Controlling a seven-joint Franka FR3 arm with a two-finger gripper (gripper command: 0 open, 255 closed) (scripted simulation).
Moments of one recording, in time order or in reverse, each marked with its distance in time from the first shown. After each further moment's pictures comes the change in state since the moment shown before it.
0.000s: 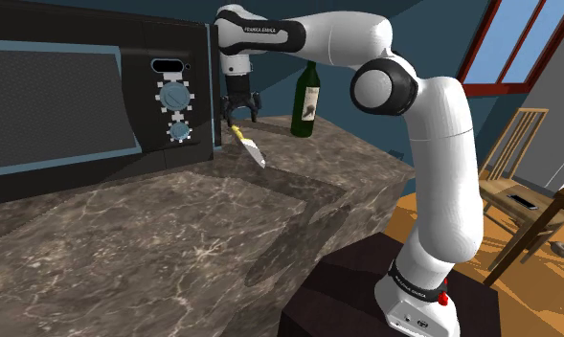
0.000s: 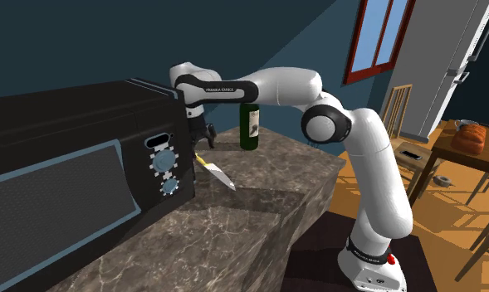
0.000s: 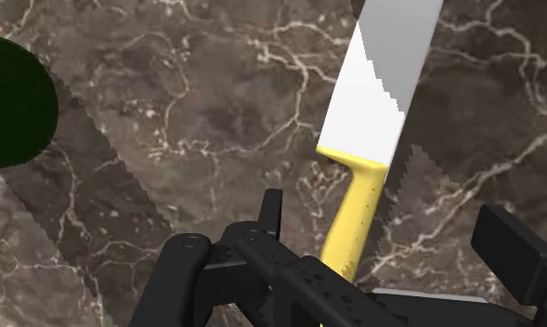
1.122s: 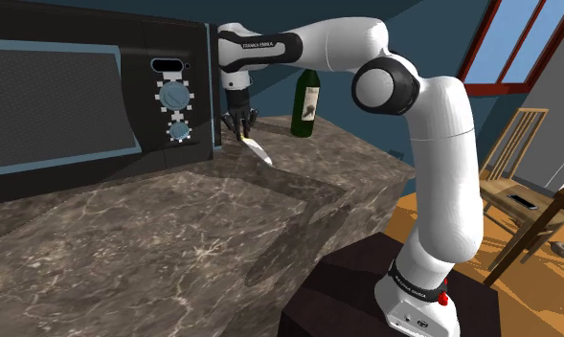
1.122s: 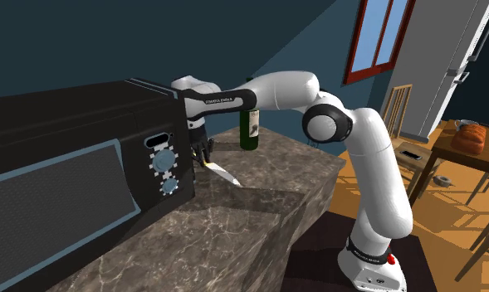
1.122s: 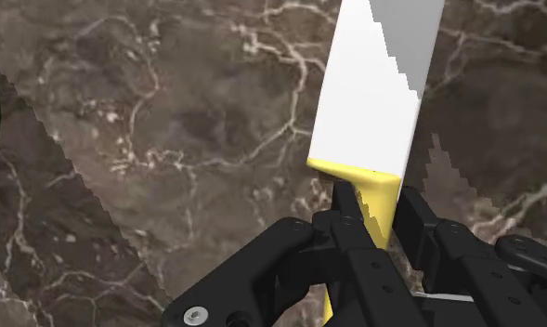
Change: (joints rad) arm 0.000 -0.010 -0.001 -0.126 -0.001 0.106 -0.002
